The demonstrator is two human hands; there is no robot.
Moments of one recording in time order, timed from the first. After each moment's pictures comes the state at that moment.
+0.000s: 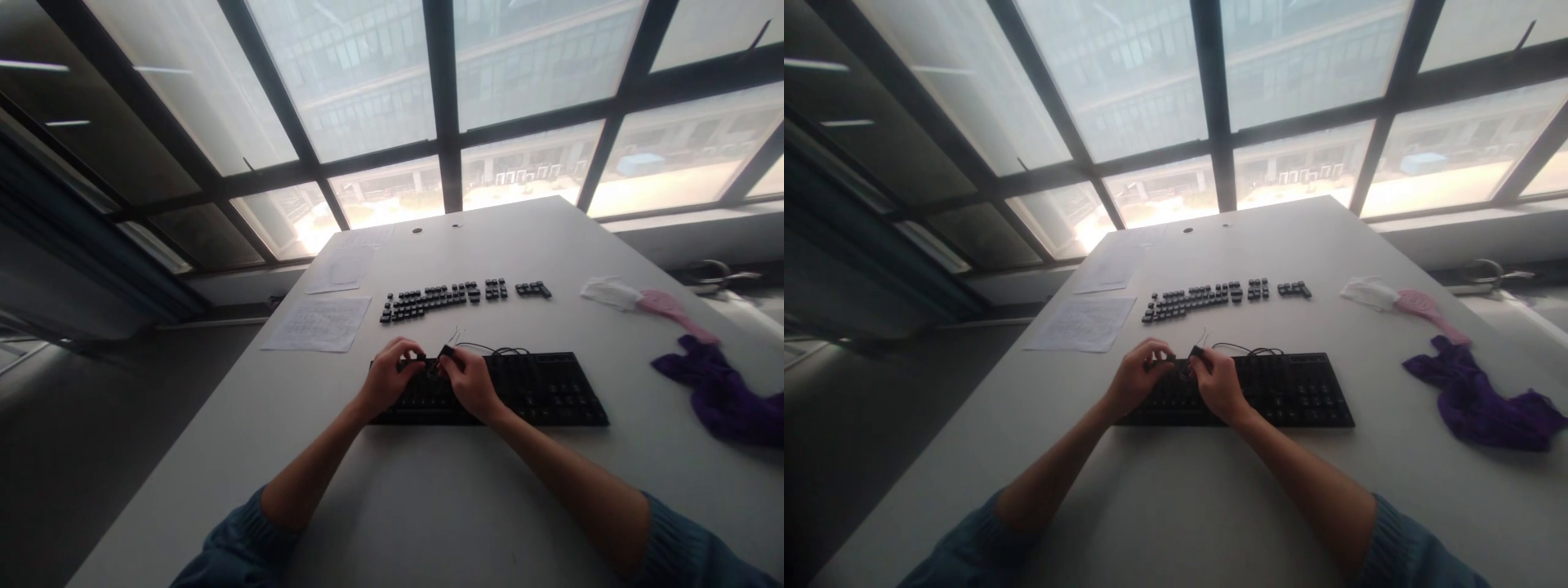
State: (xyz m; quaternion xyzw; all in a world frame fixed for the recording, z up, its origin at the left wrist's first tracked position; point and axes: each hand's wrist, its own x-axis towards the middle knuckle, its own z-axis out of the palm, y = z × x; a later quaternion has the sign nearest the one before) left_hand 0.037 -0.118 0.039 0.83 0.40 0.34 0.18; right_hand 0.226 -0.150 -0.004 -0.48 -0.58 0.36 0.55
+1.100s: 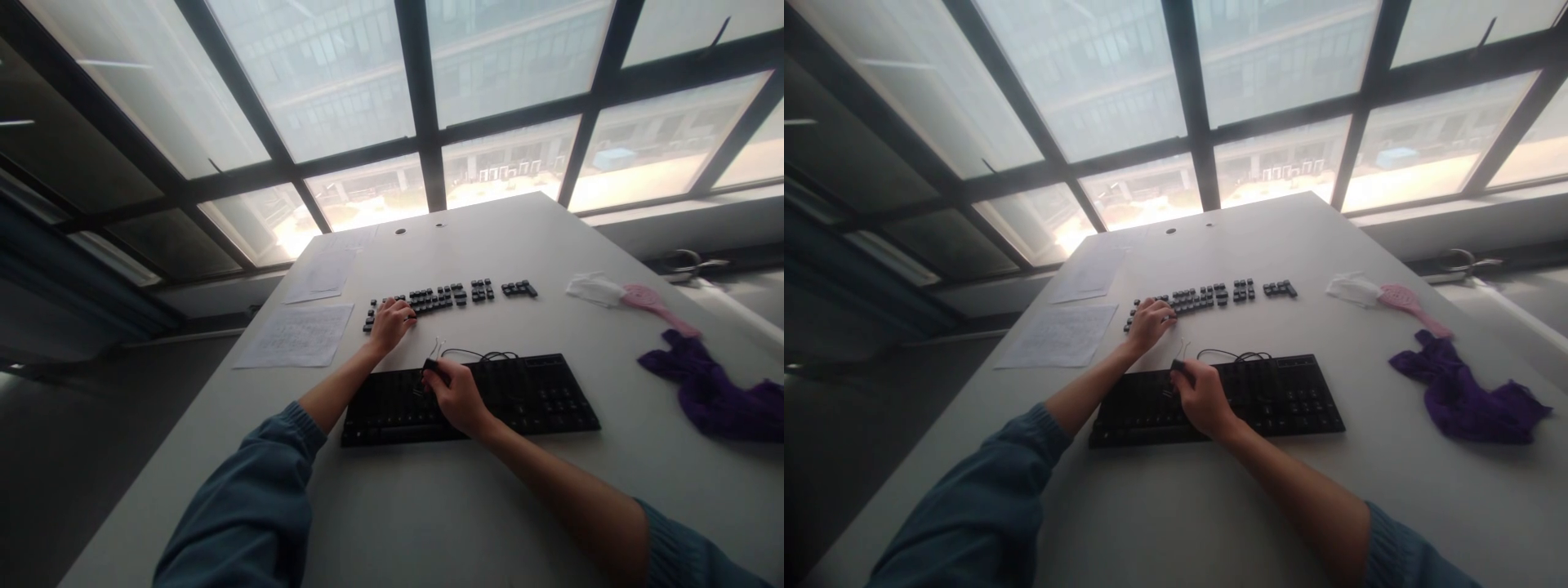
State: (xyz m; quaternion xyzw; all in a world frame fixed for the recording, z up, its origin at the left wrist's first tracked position) left_hand 0.066 0.041 -0.005 0.89 0.40 0.21 -0.03; right_hand 0.224 -0.148 -0.012 -0.46 -0.58 0.38 0.55
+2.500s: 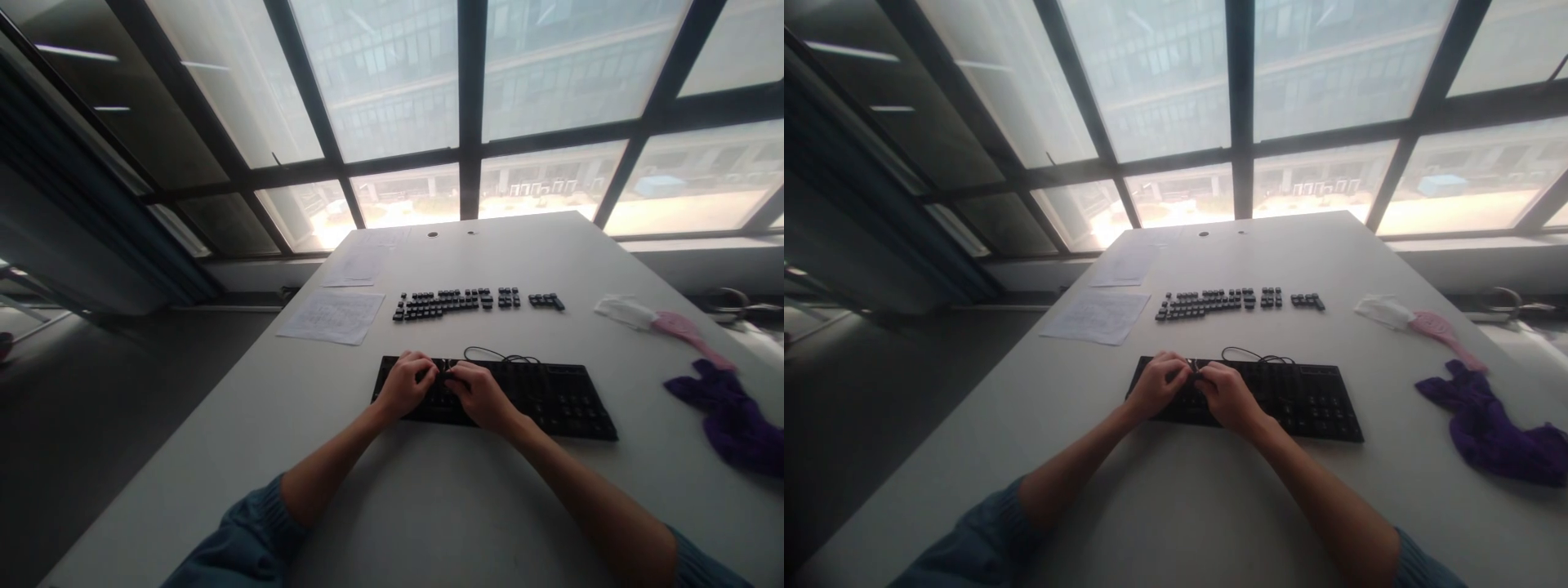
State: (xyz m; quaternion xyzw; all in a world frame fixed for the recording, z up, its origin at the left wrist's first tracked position) left_hand 0.041 -0.135 0.019 0.83 0.43 0.29 0.18; right_hand 0.238 -0.165 -0.003 -0.40 -0.76 0.28 0.43
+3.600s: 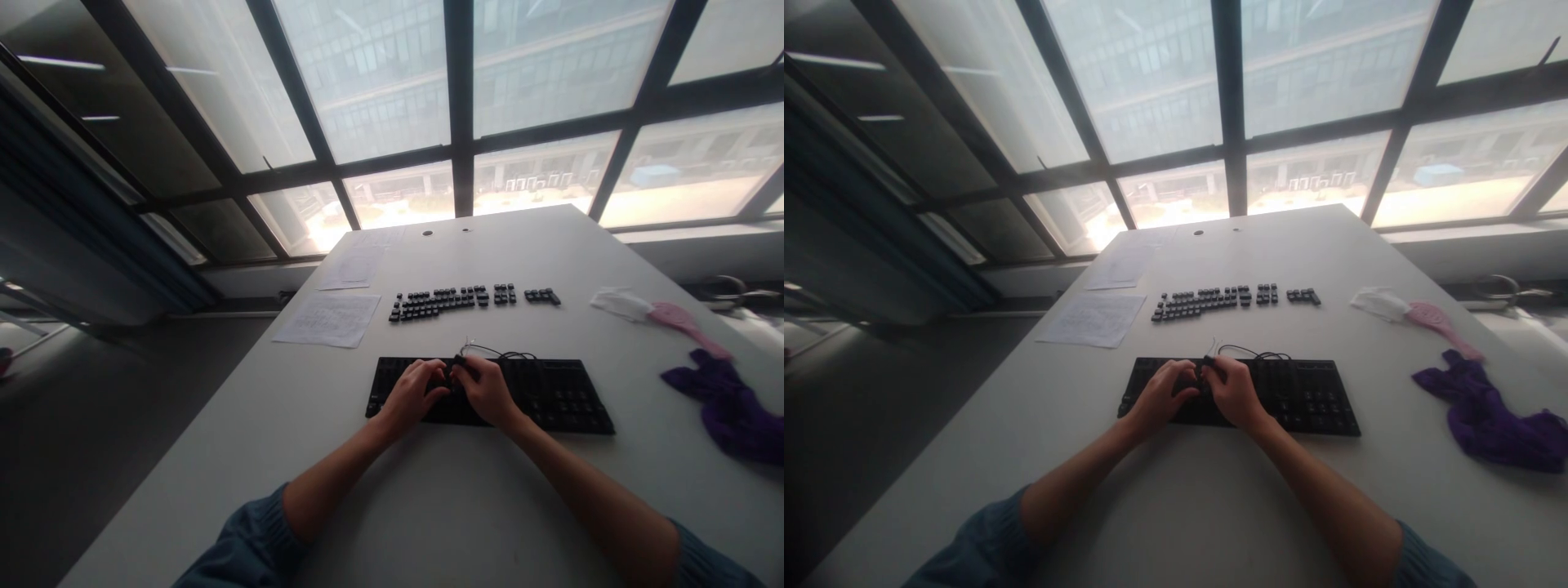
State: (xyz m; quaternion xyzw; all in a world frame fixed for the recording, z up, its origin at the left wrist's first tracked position) left_hand 0.049 -0.147 0.003 0.87 0.37 0.30 0.17; right_hand 0.242 -0.162 -0.010 -0.47 -0.65 0.32 0.51
